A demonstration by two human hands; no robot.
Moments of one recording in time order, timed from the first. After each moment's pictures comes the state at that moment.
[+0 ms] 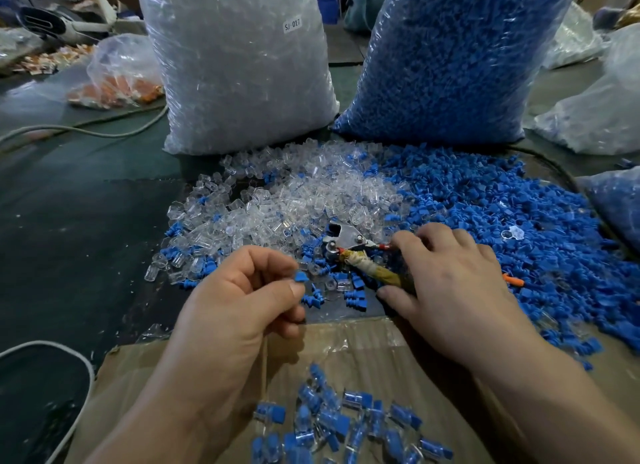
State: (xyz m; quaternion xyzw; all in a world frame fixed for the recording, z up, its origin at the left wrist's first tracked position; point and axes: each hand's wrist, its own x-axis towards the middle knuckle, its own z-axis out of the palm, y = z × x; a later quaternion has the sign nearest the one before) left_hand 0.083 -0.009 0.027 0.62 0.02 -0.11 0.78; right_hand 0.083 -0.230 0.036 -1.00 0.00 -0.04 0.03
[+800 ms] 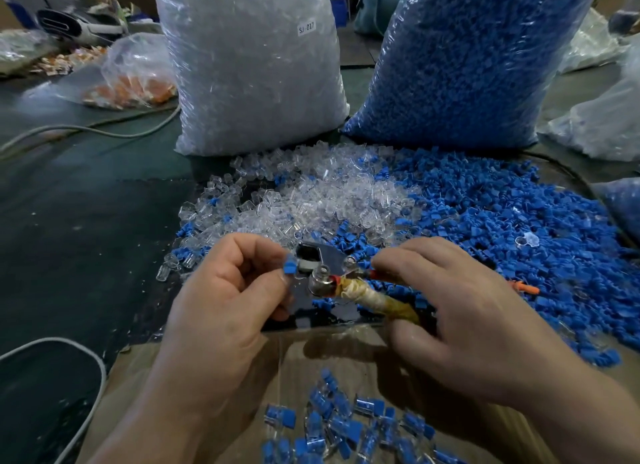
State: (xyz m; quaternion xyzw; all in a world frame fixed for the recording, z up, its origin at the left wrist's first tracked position) left_hand 0.086 0.000 0.033 0.73 -0.04 0.04 0.68; right_hand 0.061 -0.226 0.055 -0.96 -0.18 -0.09 0.21
